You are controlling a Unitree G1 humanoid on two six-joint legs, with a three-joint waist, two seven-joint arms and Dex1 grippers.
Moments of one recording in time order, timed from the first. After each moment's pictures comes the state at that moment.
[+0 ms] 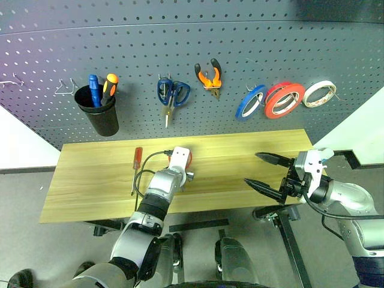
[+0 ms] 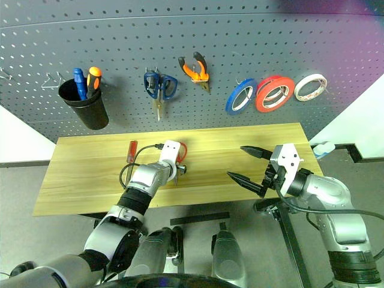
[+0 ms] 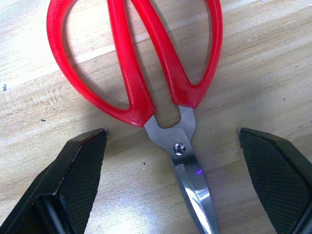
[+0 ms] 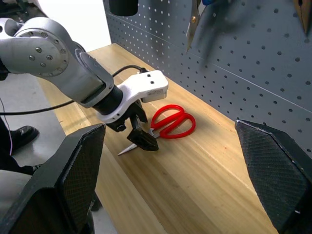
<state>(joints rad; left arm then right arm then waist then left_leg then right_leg) -0.62 -0.09 -0.09 0.54 -0.01 0.86 0.06 0.03 -0.67 -0.18 -0.28 0.52 0.22 1.00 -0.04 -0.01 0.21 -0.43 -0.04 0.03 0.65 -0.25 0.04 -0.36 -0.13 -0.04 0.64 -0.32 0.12</state>
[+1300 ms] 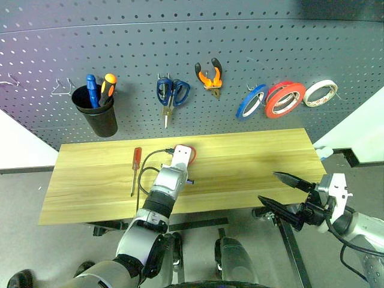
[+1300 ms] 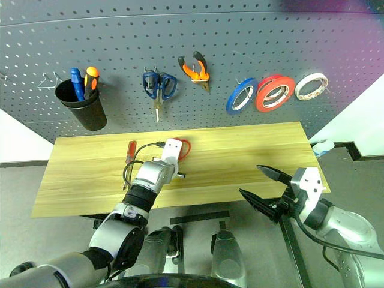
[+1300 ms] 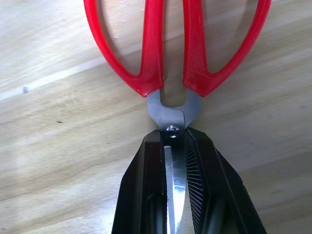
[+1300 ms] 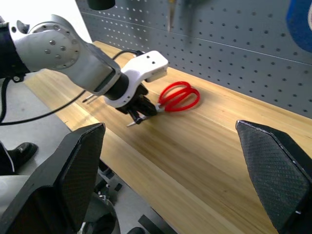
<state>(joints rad) -0.63 -0.12 -0.08 0.52 0.04 0.92 0.18 0.39 -0.63 -0.35 -0.47 0.63 0.27 0.93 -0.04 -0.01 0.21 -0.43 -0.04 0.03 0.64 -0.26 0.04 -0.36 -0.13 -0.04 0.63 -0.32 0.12</state>
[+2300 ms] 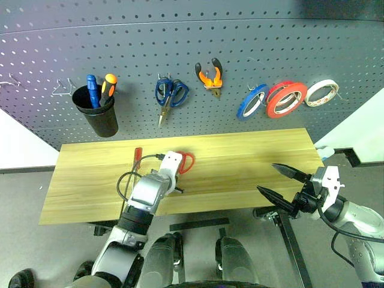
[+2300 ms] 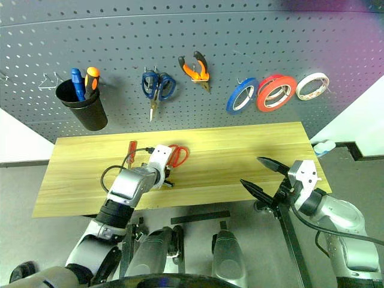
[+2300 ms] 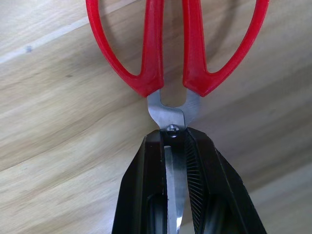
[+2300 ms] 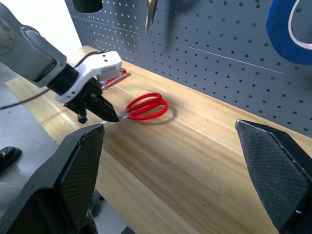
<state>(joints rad) -0.43 0.08 -0.20 0.08 -0.01 1.14 -0.13 0.20 -0.61 -0.28 -0.25 0.54 0.14 0.99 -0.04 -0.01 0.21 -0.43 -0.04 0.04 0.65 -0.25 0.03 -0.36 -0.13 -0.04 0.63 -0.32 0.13</state>
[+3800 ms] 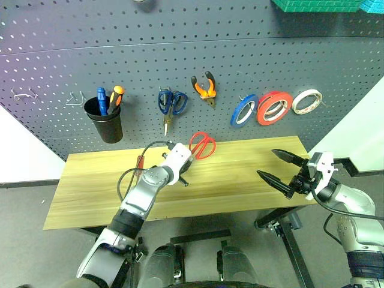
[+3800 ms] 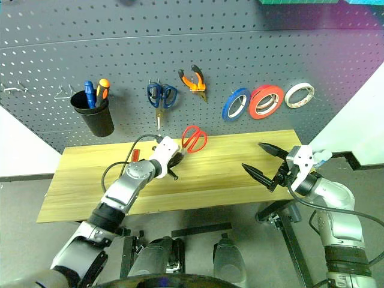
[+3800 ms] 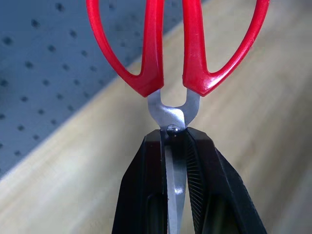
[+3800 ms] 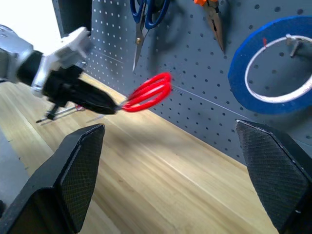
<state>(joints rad) -0.37 0.23 -0.29 0.12 0.02 0.49 -0.45 -0.01 -0.60 -0.24 0.05 0.49 -0.01 1.06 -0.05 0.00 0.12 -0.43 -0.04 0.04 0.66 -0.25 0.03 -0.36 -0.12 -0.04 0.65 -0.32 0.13</state>
